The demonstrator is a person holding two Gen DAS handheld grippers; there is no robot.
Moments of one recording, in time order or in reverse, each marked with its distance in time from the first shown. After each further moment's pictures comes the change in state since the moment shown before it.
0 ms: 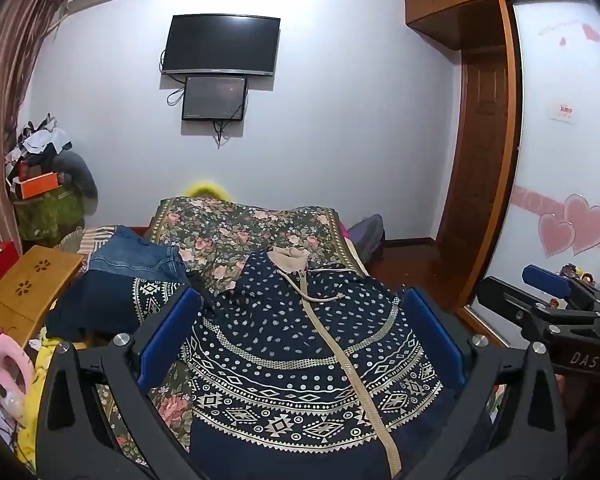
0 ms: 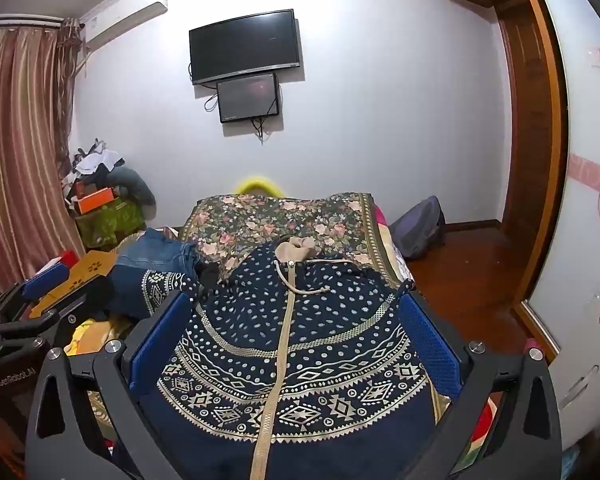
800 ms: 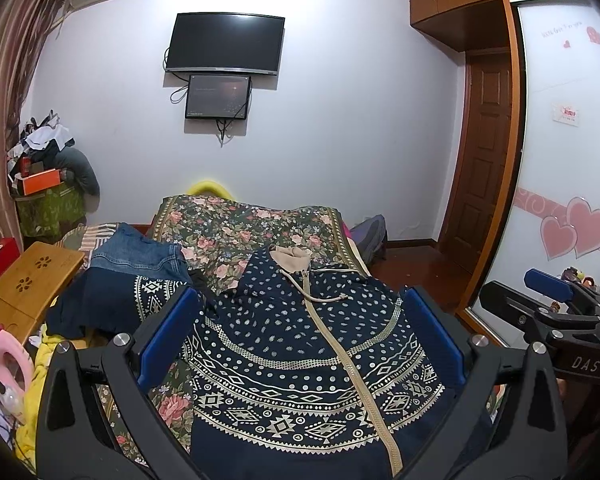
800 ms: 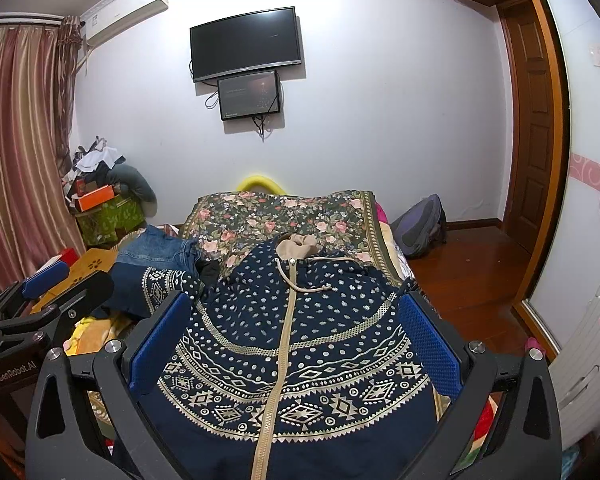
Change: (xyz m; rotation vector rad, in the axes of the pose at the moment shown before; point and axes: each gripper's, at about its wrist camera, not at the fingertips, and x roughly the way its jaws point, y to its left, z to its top) left arm 0.000 0.003 0.002 -0.010 0.002 0.004; right arm 0.002 0.002 -0.003 -0.005 0.003 0.001
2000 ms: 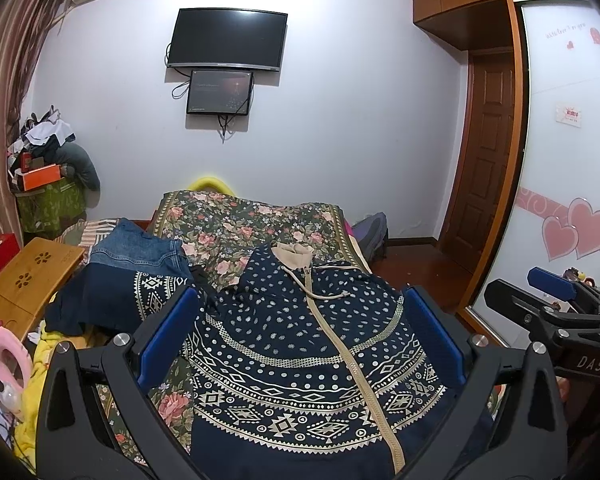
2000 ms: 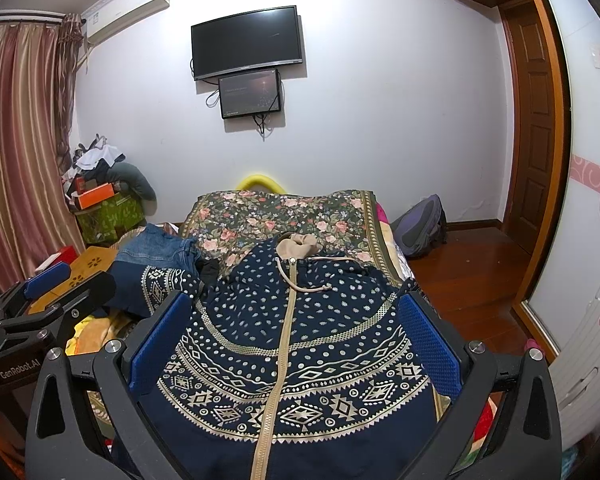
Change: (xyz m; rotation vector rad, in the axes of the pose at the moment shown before) left arm 0.008 0.003 -0.005 -0.008 0.008 0.005; right arm 0.002 0.001 -0.001 -0.004 0.007 -0.002
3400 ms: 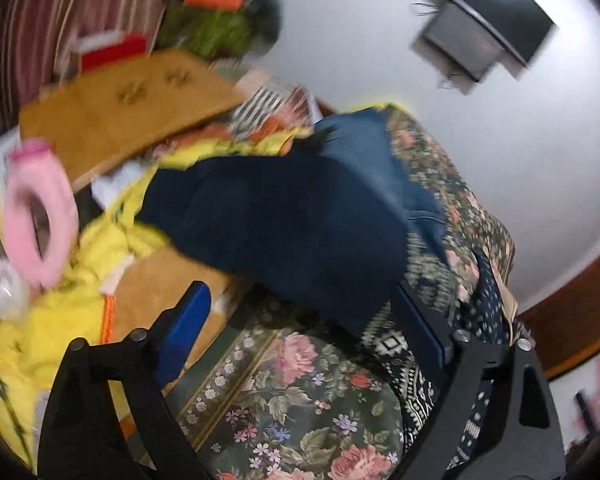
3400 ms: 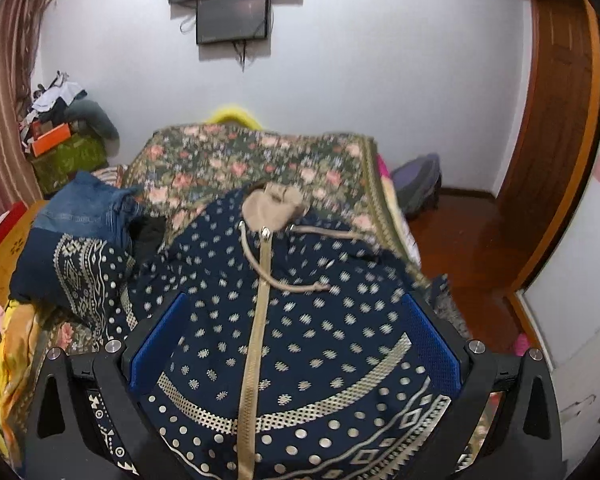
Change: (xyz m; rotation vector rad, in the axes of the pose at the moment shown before) left arm 0.137 0.377 -0.085 -0.707 0.300 0.350; right arm 0.199 -0.003 0.008 -0.072 0.268 -0.077
